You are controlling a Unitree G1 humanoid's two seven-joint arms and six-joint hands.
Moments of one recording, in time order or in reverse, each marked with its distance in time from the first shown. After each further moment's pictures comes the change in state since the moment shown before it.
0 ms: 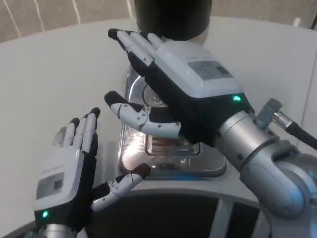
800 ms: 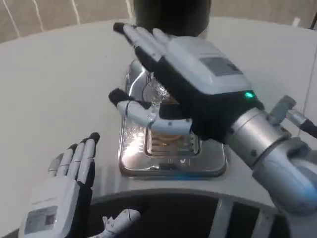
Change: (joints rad) left arm 0.269 0.016 0.013 -0.213 0.088 -0.016 -0.015; right arm -0.024 -0.149 0.032 -0.013 0.185 0.028 -0.148
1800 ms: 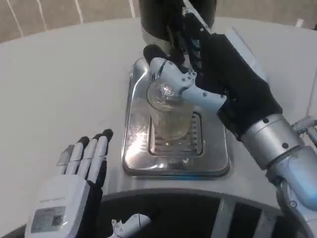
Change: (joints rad) left arm 0.029 0.010 -0.007 -0.047 0.028 -0.072 0.000; right arm 0.169 0.310 -0.346 0.049 0.610 -0.069 -0.206
